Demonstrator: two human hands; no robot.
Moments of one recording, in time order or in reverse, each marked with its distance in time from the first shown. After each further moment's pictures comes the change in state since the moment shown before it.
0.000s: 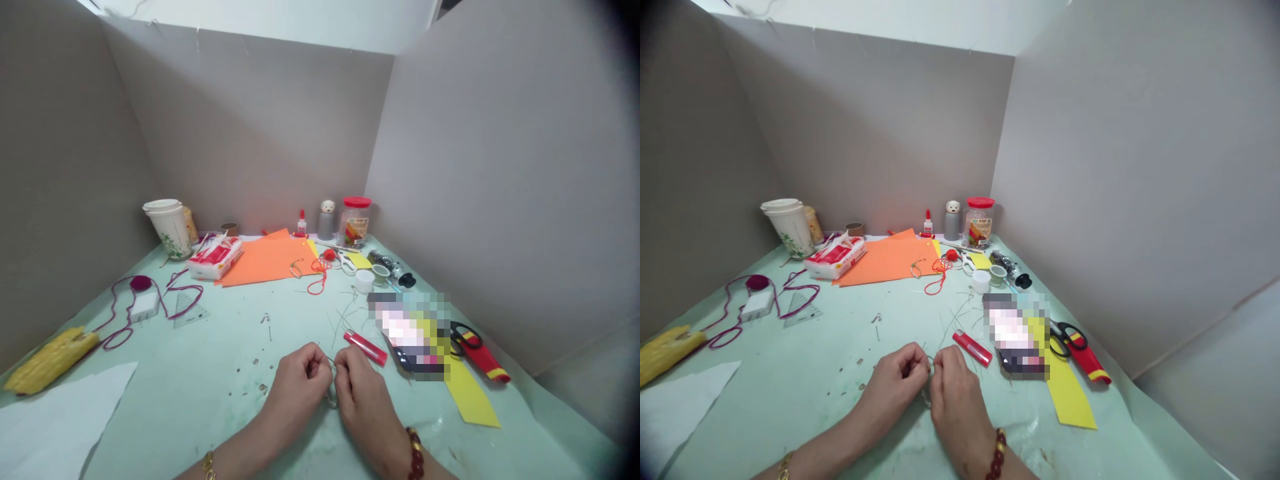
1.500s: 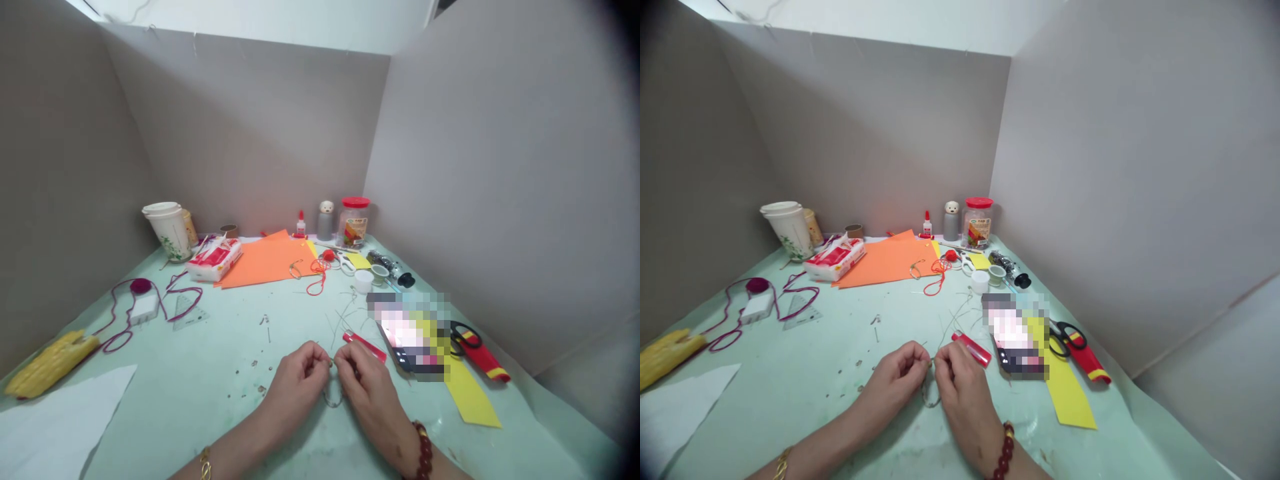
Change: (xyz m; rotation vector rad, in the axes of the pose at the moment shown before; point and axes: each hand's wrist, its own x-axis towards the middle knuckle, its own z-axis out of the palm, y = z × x) left_hand 0.004 -0.007 -0.003 -0.132 -0.125 0.016; right_hand 0.009 0.008 -0.011 0.275 -0.111 0.142
